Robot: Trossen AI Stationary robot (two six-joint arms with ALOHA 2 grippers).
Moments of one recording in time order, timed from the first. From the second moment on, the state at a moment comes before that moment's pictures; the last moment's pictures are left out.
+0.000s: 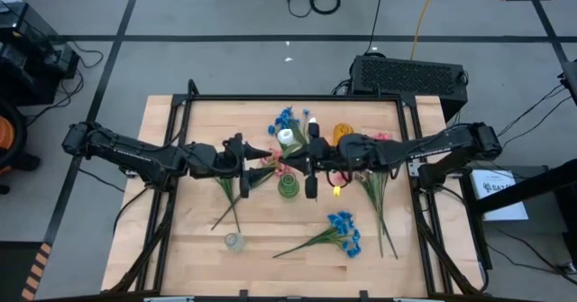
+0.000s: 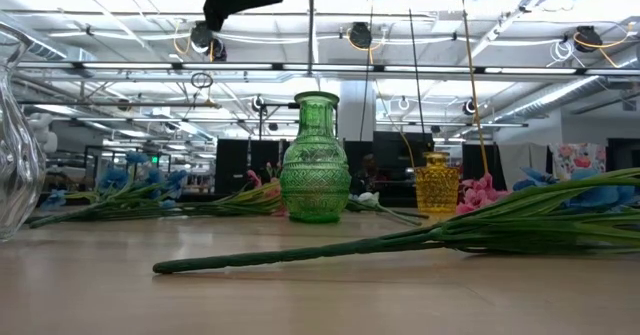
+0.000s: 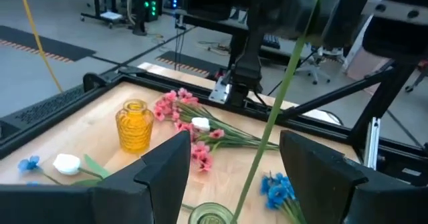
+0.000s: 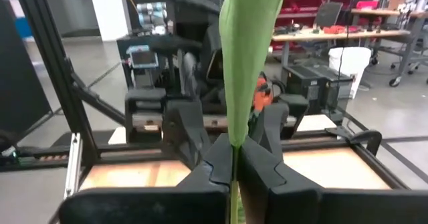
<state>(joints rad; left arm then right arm) -0.16 1.13 0.73 0.27 -0.31 -0.25 0.11 1.47 1.16 0.25 0.16 0.09</state>
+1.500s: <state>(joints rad) -0.17 1.13 0.73 0.34 -0.28 -0.13 0.10 1.50 1.16 0.18 0.16 0.06</state>
